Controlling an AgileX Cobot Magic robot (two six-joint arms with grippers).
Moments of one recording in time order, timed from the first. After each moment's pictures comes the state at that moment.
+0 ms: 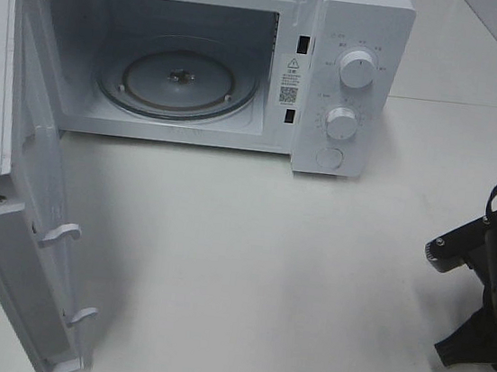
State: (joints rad) left arm 0.03 -0.01 -0.52 -0.08 1.07 -0.05; right arm 0.54 1.73 -0.48 -1.08 0.68 1.18
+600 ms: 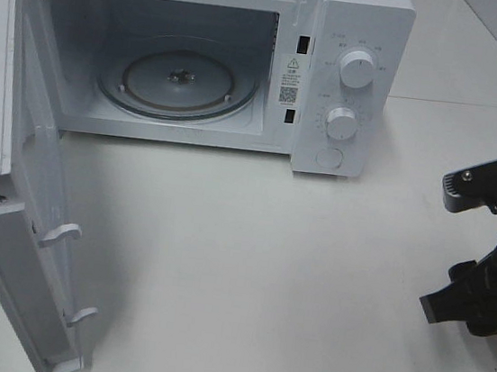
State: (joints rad) left arm 0.03 -0.01 -0.52 -0.08 1.07 -0.05; right arm 0.54 1.30 -0.48 -0.71 0.51 0.78
